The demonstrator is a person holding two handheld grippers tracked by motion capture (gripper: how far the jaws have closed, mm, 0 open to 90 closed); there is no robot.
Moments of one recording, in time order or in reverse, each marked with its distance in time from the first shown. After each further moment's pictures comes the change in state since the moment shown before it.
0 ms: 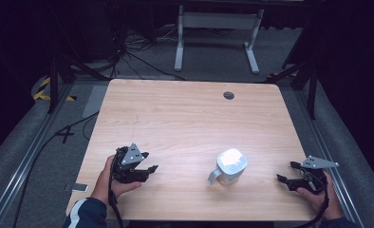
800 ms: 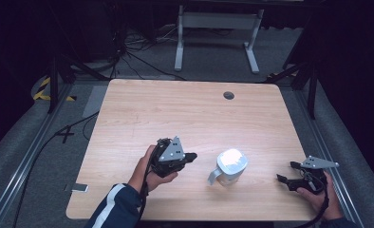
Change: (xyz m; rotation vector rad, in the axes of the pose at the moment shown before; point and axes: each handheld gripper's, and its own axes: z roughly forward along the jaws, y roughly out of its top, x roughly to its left) left arm -0.059 0.094 0.035 -0.146 -0.198 0.211; right arm 0.000 0.000 0.000 0.000 0.000 -0.001
